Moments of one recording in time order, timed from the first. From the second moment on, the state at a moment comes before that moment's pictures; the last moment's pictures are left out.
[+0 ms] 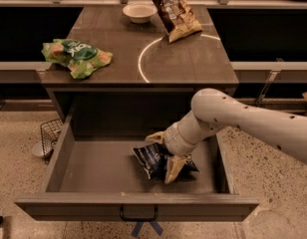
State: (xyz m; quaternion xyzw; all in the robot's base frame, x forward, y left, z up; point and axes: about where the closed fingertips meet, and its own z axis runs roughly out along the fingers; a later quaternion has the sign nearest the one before) arm 0.498 -0.026 0.631 -0.82 0.49 0.17 0.24
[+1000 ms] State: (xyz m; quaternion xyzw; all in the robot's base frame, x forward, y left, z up) arm 0.492 -0.083 0.753 -0.76 0.57 0.13 0.30
